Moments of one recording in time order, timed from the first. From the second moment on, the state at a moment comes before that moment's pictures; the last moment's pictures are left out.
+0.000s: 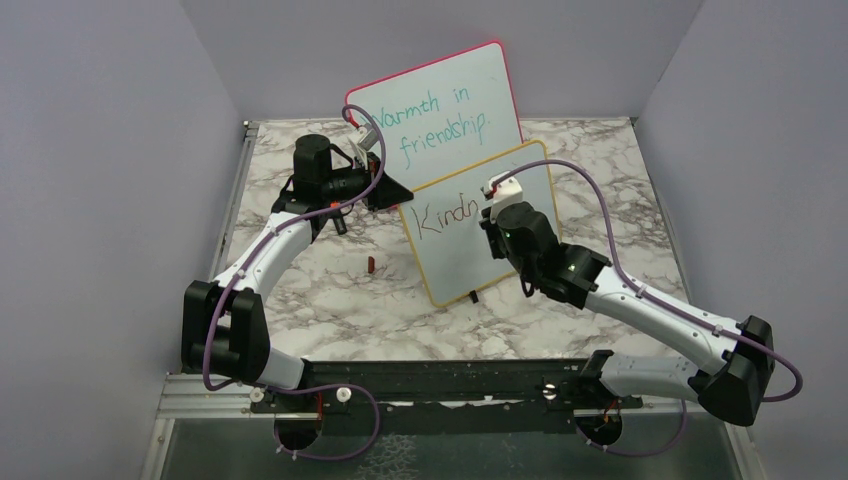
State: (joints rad) left arm -0.23 1.44 1.06 0.09 0.97 -0.25; right arm 0.88 1.15 0.96 -0.30 0.53 0.10
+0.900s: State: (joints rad) left arm -0.23 1.44 1.06 0.08 0.97 -0.25; right arm 0.86 1.10 0.94 -0.26 0.53 0.10
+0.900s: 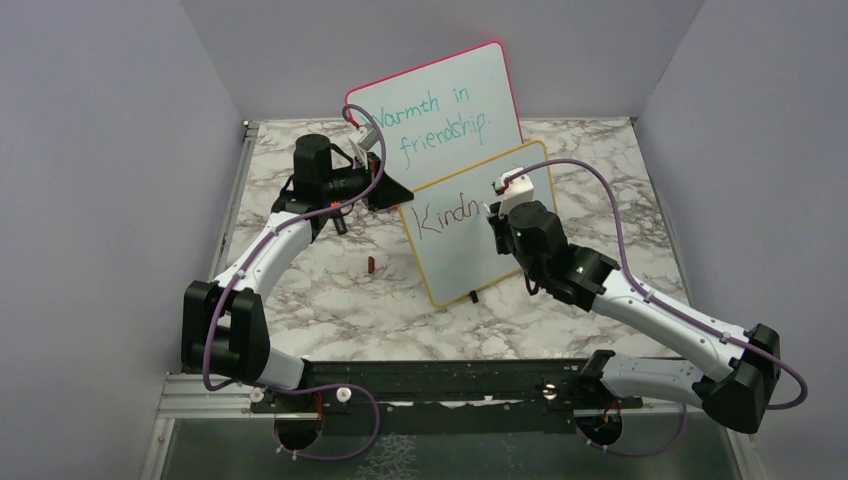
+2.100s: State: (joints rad) left arm -0.23 1.44 1.06 0.07 0.97 -0.24; right arm 0.80 1.12 0.94 -0.23 0.51 0.07
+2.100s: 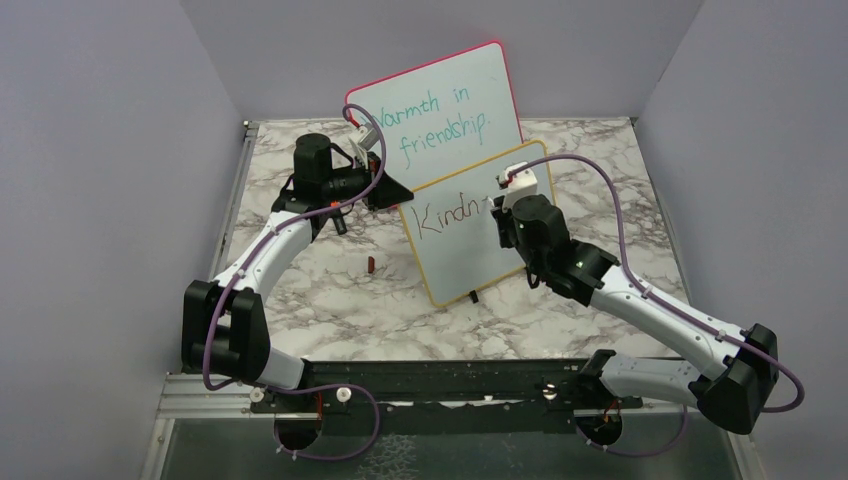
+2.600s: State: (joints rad) left arm -0.23 1.44 1.07 0.07 0.97 -0.24; right arm 0.80 1.12 0.94 -0.20 0.47 0.04
